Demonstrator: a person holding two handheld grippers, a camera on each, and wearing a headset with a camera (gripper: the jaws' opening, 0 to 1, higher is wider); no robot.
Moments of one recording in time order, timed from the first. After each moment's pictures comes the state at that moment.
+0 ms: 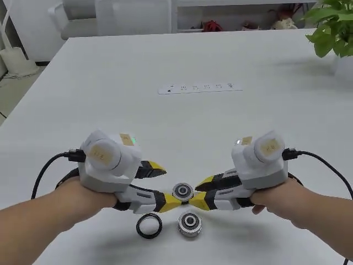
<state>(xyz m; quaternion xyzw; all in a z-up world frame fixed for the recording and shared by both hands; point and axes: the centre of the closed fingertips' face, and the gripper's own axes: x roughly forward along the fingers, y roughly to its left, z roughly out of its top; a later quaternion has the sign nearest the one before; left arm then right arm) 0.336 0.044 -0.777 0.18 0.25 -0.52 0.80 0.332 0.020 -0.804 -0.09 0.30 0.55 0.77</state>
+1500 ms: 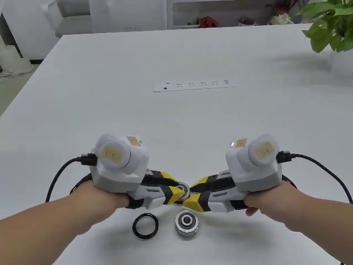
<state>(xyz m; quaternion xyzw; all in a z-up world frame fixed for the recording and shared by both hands) 0.343 0.024 -0.790 0.11 0.28 -0.51 0.81 0.333 0.025 -0.808 -0.08 0.29 0.55 0.78</state>
